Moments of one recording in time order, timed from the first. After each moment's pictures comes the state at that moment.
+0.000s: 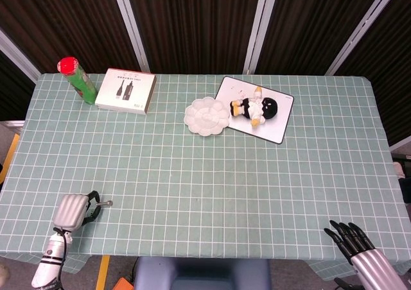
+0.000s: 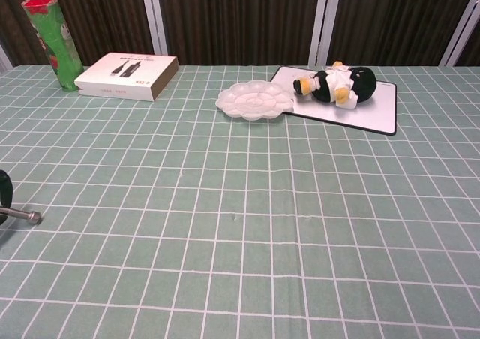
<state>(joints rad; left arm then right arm) -0.24 -1.58 -0.02 -1.15 1.50 1.32 0.08 -0.09 -1.00 -0.25 -1.60 -1.95 1.60 0.06</state>
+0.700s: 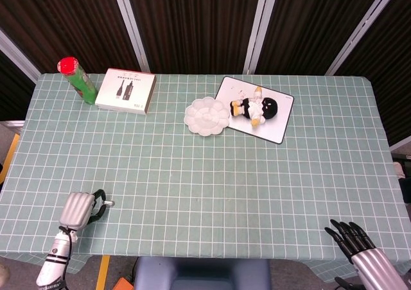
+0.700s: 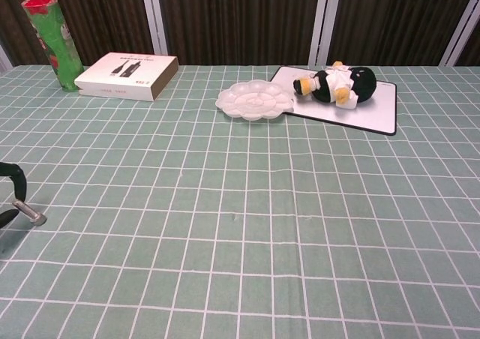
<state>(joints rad) -0.26 -1.57 -0.02 -1.21 1.51 1.32 0.13 -0.09 -0.99 -0.25 -1.60 -1.95 1.60 0.06</state>
